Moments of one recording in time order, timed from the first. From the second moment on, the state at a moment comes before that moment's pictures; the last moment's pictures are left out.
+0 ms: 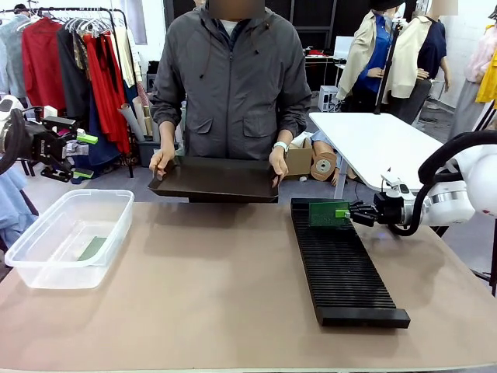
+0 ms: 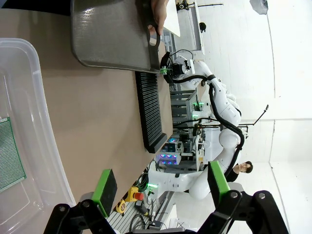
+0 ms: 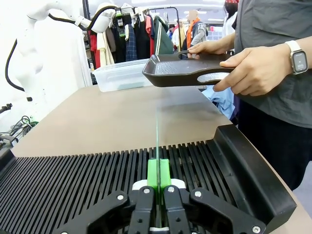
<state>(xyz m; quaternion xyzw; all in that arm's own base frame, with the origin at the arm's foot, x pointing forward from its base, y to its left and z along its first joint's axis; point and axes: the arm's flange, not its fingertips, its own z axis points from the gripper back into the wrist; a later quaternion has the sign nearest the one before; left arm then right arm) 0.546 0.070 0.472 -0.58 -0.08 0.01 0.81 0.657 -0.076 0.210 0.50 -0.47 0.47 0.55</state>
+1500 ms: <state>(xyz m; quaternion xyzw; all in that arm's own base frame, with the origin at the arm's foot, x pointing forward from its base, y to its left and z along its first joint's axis) 0.546 0.070 0.472 -0.58 -0.08 0.01 0.81 0.666 -0.080 0.193 0.51 -0.46 0.47 0.55</state>
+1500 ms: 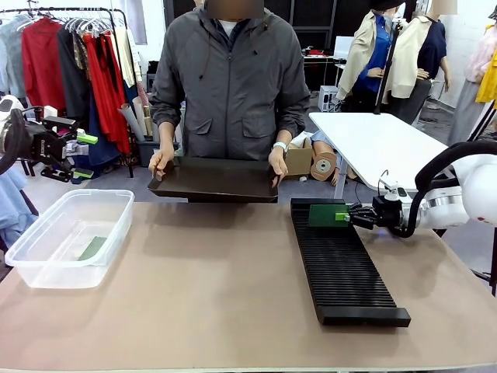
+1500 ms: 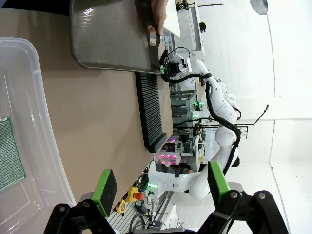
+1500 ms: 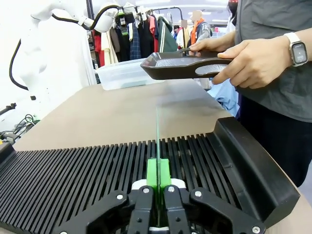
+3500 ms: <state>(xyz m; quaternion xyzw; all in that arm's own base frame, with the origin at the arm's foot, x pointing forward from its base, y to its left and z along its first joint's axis) 0.546 0.070 0.472 -0.58 -0.08 0.01 0.81 0.675 -0.096 0.203 0.49 -0.48 0.47 0.56</state>
